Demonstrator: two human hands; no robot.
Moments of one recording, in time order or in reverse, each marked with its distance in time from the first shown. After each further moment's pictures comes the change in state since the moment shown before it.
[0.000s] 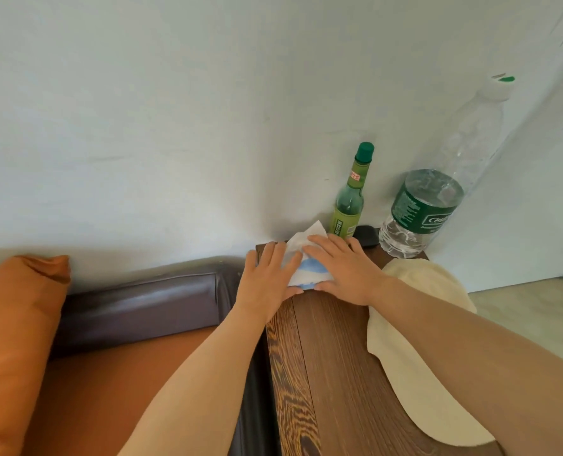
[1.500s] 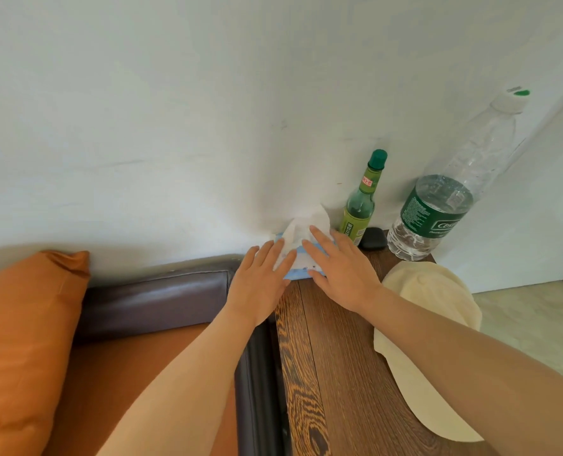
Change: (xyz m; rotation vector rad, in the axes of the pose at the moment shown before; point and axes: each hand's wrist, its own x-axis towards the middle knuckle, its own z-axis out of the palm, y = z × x) left_hand -0.016 -0.027 -0.028 -0.113 -0.049 0.017; right_hand 0.006 -0.031 -0.002 -0.125 0.287 0.044
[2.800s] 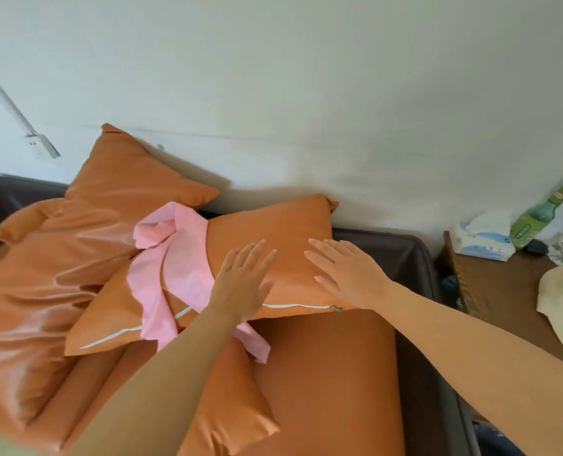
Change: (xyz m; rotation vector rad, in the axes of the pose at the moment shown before) left_hand -0.470 -0.179 -0.279 0.169 0.007 -0.417; right_hand -0.042 -0.462 -0.157 0.004 0.160 -0.575
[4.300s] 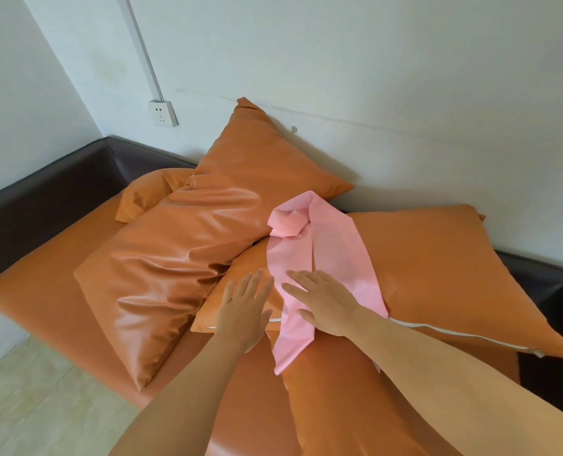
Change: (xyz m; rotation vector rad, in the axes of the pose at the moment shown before) left_hand -0.189 -0.258 0.036 0.018 -0.271 -0.331; right_hand 0.232 -0.290 0.070 0.194 -0.335 -0.199
